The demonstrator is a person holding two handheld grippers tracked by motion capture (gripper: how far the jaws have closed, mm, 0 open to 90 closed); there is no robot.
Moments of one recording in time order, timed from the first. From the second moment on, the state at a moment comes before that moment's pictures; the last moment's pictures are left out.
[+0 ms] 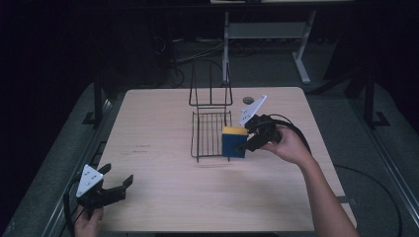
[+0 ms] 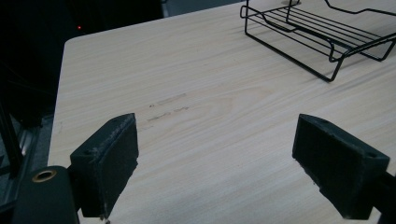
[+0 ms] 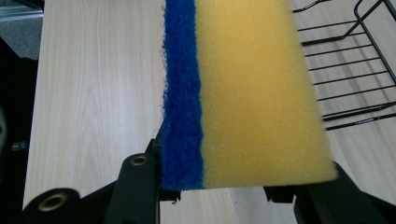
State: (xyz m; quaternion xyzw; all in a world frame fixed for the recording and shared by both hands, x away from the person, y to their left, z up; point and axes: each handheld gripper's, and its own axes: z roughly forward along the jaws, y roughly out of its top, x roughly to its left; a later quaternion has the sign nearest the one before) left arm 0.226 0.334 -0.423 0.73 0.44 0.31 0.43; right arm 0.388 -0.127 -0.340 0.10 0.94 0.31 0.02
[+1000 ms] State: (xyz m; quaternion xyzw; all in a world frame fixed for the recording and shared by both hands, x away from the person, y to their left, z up) left arm 0.228 0.335 -0.424 0.73 0.44 0.31 0.43; right arm 0.419 -0.111 -0.343 0.09 0.94 0.32 0.01
